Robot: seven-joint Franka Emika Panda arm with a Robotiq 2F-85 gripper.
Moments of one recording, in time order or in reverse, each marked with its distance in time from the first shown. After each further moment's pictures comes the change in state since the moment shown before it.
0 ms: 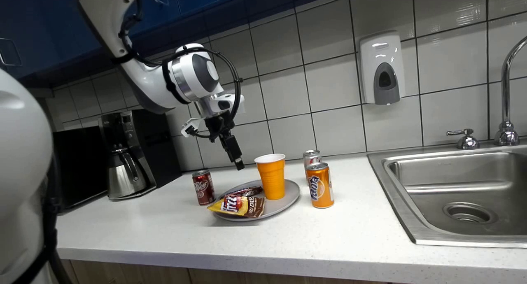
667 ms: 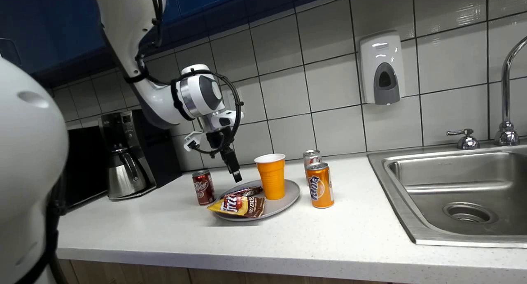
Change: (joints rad) arm 0.105 0.161 -0.067 0.087 0.004 0.043 0.044
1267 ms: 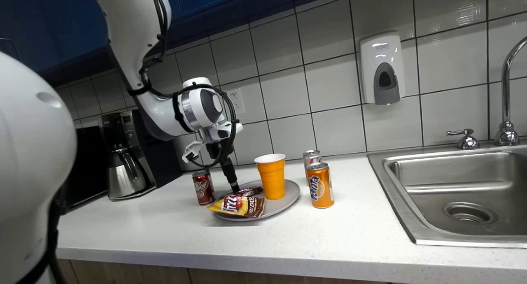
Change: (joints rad) arm 0.067 0.072 -0.053 0.008 0.011 0.049 0.080
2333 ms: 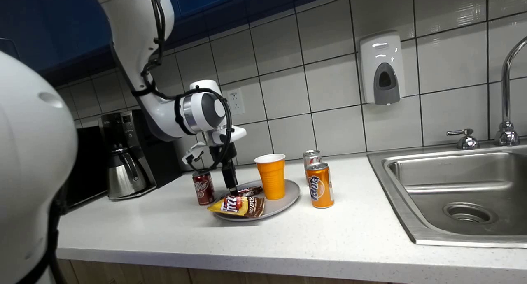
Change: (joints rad) arm 0.005 0.014 -0.018 -0.011 0.126 0.005 0.012
